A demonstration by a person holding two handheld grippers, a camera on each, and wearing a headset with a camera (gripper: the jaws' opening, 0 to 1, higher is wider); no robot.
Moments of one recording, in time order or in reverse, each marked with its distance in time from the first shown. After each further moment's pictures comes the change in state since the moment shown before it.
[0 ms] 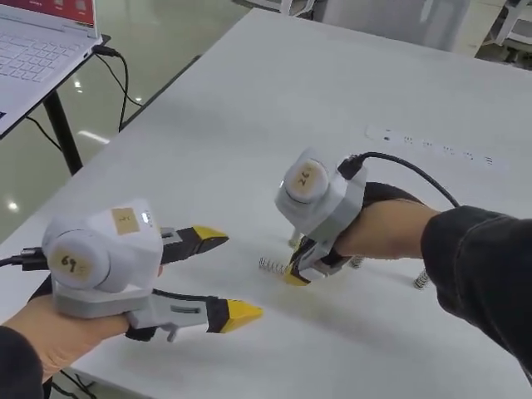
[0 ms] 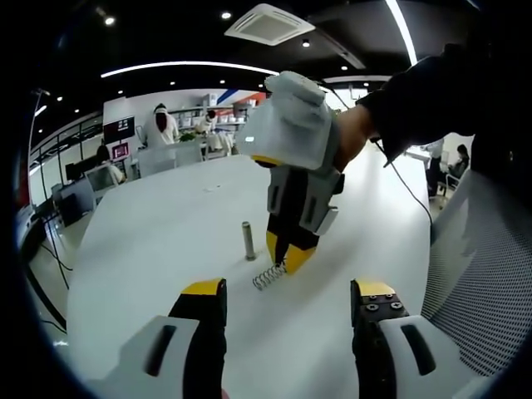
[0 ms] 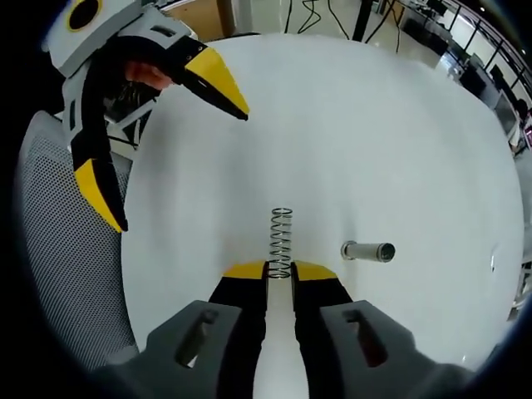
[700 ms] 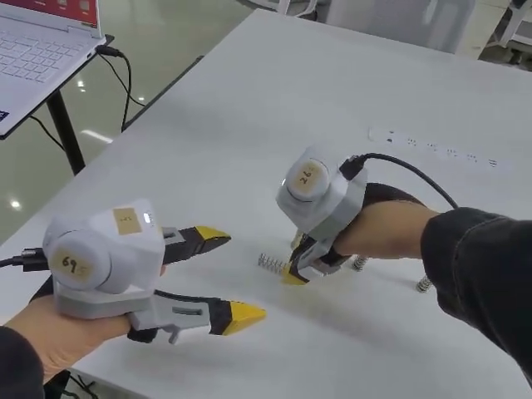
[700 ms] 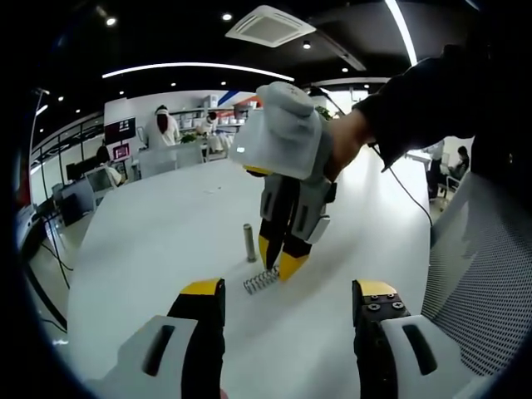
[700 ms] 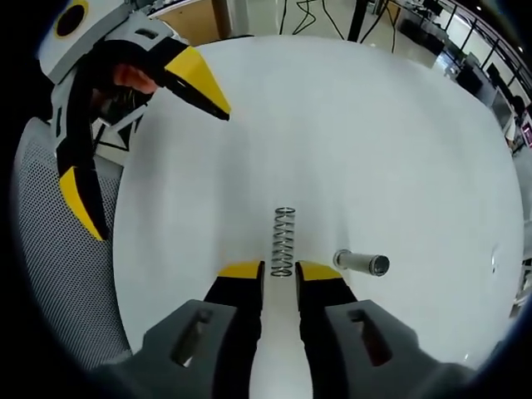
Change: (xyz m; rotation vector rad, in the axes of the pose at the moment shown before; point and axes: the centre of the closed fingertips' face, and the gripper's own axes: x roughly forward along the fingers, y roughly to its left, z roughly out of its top) left arm -0.002 -0.001 0.002 -0.004 -0.011 0.006; right arm 0.014 -0.009 0.003 0.017 -0.010 -0.014
